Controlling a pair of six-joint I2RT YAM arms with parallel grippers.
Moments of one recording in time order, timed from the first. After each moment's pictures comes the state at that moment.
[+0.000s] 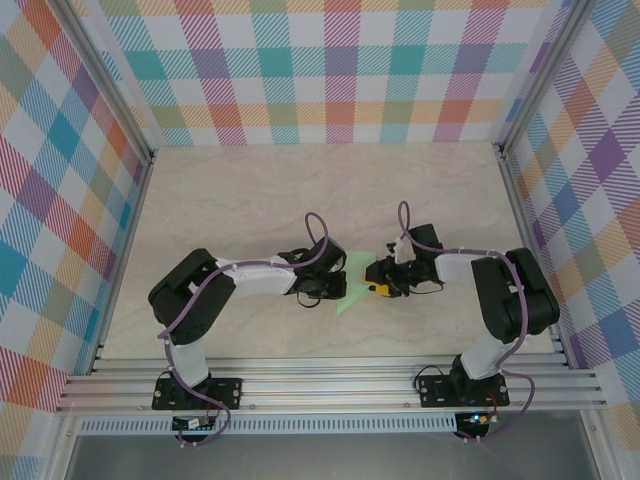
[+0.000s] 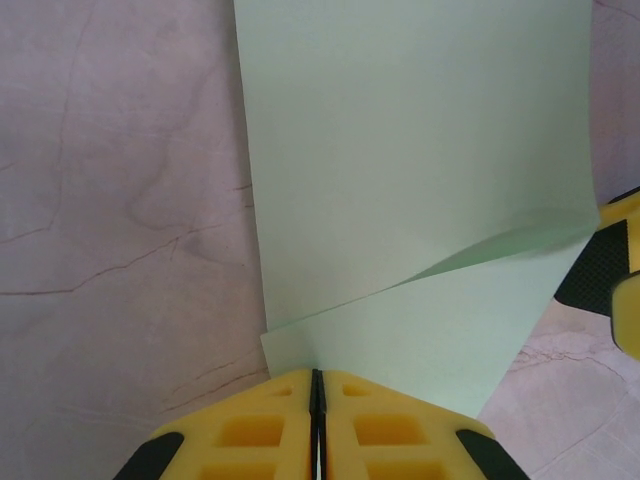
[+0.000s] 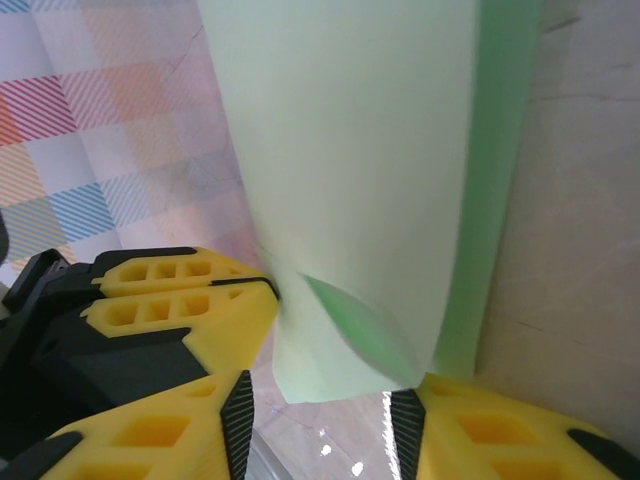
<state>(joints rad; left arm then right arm) -0.85 1.83 1.03 -0.24 0.14 -0.73 0.29 1.67 0.68 -0.15 -0.88 0.63</state>
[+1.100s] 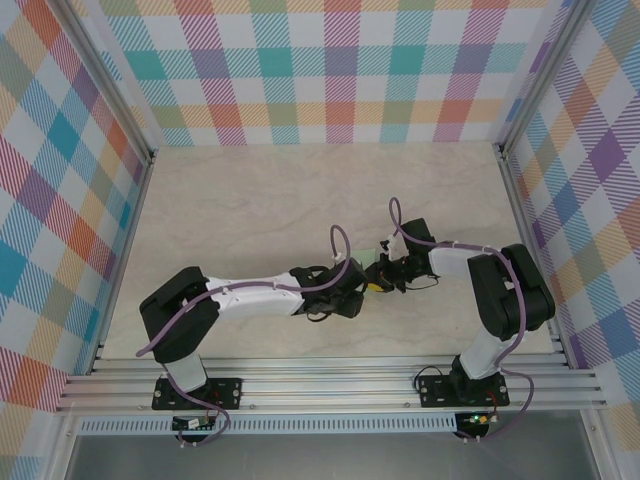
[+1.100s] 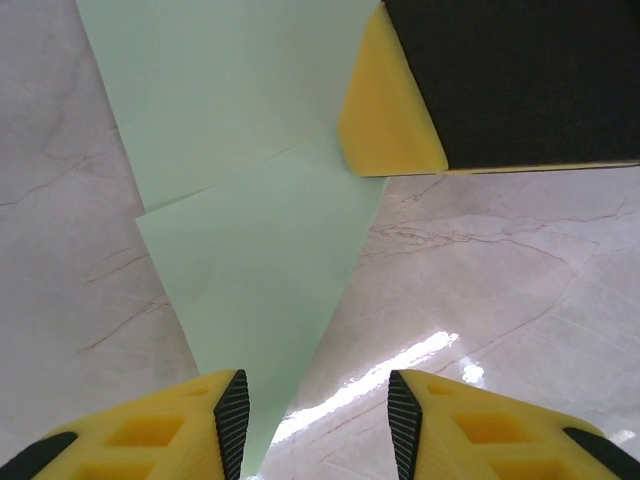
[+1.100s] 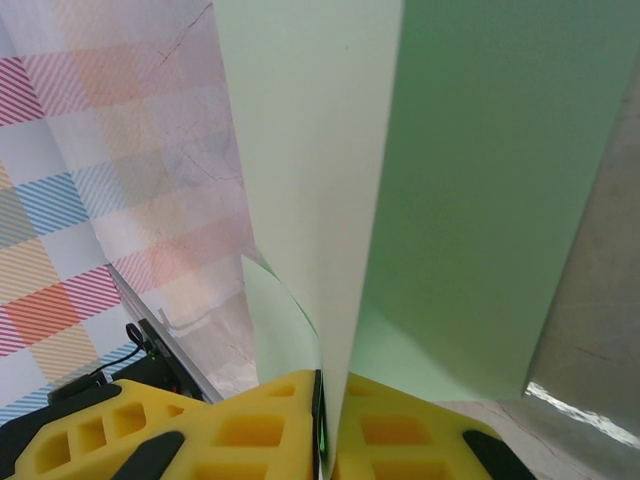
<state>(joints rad) -1.08 1.74 1.08 -0.40 -0.16 -0.65 0.33 1.69 0.76 -0.26 -0.83 0.60</state>
